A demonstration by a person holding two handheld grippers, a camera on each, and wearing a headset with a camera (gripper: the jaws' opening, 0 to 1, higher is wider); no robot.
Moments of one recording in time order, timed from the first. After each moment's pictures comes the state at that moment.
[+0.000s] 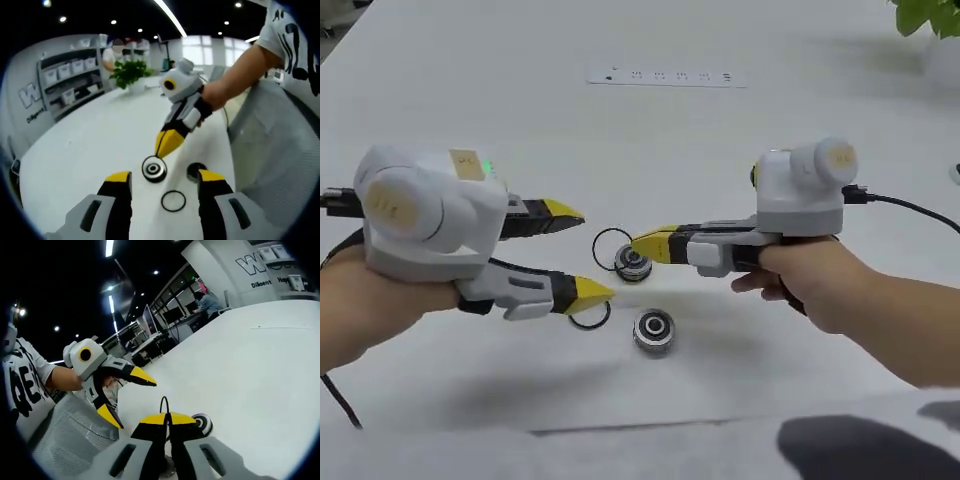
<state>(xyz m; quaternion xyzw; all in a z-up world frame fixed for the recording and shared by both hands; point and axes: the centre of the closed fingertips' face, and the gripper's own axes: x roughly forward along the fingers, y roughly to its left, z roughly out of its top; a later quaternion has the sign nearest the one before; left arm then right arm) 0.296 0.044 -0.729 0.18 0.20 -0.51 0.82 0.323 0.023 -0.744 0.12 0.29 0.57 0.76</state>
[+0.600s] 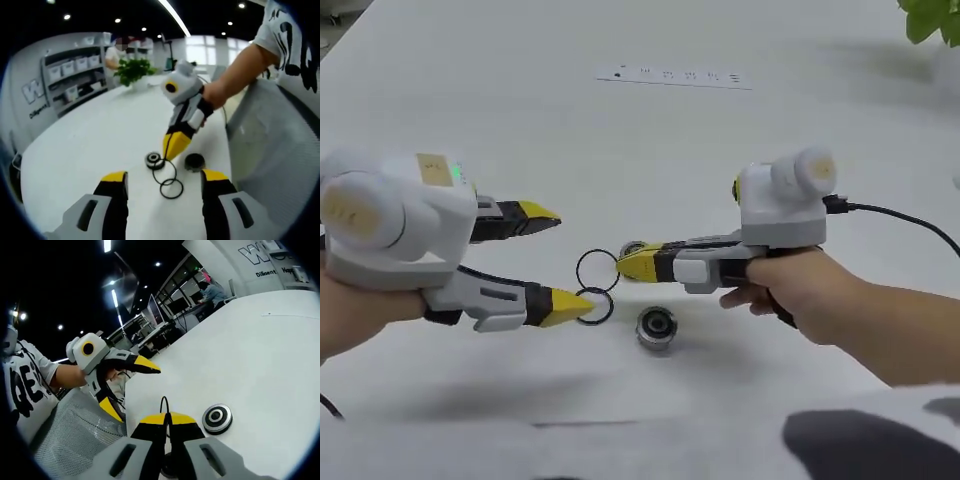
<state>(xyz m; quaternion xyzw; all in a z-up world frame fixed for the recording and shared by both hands) 0.284 0.066 -0.732 0.17 0.20 -0.50 0.83 0.298 0.045 -0.758 0.11 0.33 0.59 0.73</state>
